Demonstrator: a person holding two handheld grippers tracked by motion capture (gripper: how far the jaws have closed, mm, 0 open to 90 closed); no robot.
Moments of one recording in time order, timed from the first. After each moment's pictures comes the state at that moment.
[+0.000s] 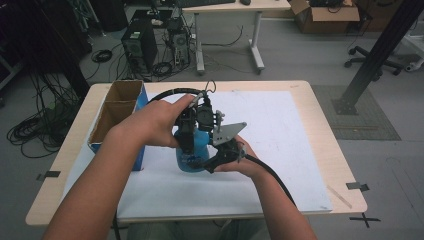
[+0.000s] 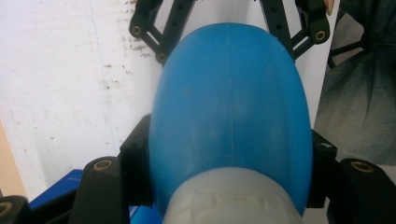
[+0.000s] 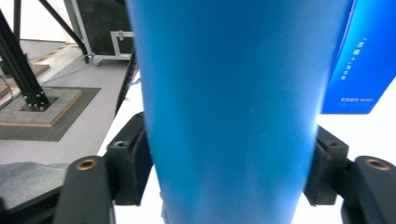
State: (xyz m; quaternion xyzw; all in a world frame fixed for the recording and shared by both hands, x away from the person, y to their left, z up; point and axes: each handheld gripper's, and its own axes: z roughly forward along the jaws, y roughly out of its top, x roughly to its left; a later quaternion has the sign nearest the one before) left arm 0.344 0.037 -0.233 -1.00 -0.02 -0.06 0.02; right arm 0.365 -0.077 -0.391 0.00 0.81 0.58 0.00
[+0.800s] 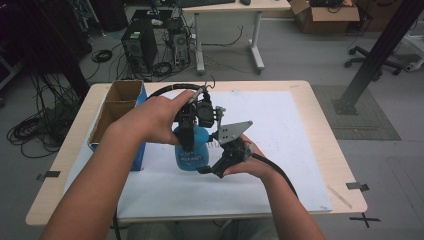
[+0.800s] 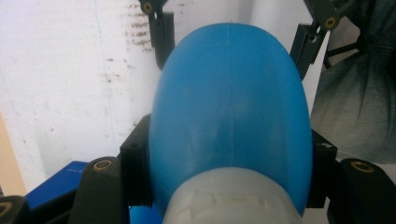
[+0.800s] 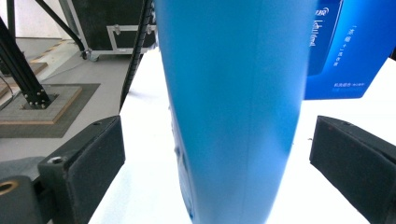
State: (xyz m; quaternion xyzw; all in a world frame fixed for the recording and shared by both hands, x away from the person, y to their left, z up) left arm 0.346 0.037 -0.221 -1.00 -0.04 -0.06 0.02; right arm 0.360 -0.094 -0.381 0.01 0.82 0.57 -0.01
